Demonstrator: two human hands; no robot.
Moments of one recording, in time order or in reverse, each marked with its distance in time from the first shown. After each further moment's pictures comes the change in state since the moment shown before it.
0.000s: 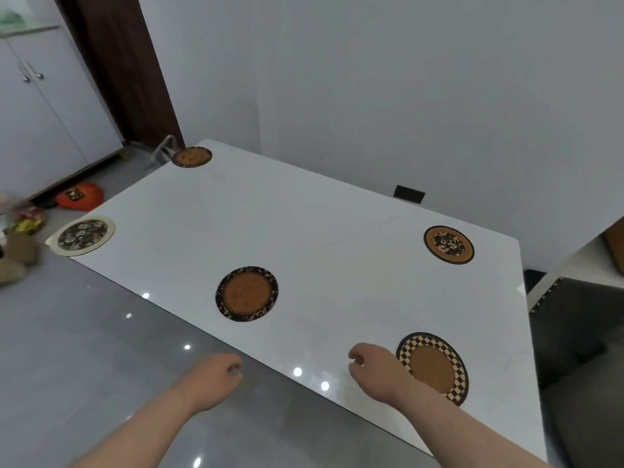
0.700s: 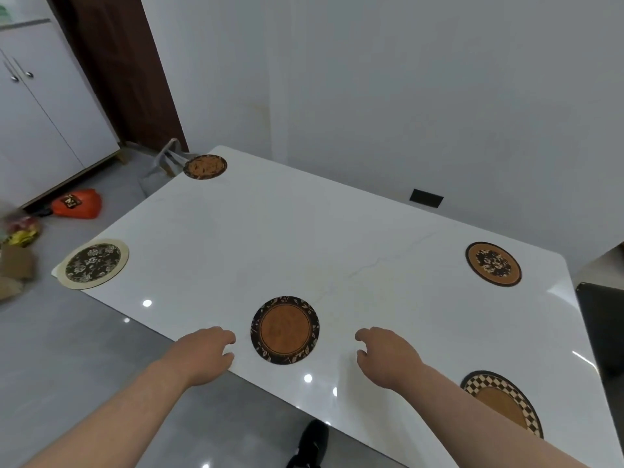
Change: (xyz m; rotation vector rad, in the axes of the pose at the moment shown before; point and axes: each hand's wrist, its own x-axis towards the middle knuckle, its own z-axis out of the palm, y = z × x) left_hand 0.091 -0.072 -0.139 0.413 0.012 0.084; right_hand 0.109 -0.102 -0.009 -0.309 0.129 -0.059
